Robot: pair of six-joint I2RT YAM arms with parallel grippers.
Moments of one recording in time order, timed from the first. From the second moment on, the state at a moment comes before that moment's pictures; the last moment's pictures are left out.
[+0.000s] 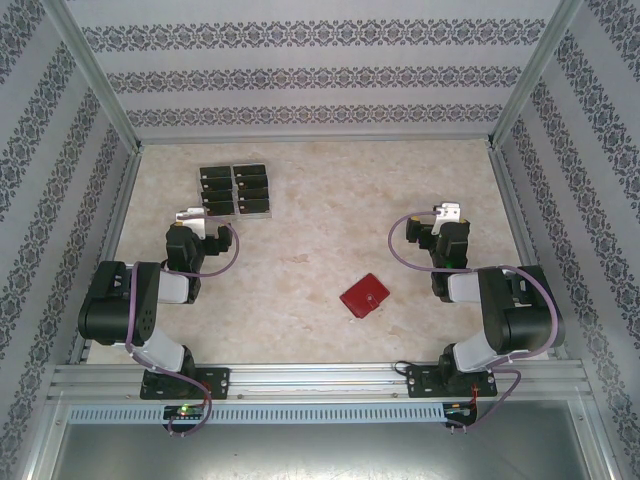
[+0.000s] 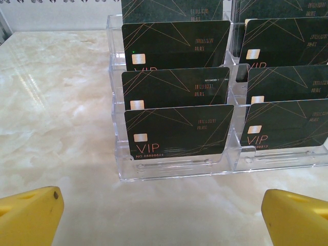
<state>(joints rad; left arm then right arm) 0.03 1.58 0.37 0.86 0.00 -0.01 0.03 1.52 0.36 0.81 0.11 0.05</state>
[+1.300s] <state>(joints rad) 0.06 1.48 1.17 -0.24 0.01 -0.38 0.08 0.94 0.60 -0.24 -0.23 0.66</state>
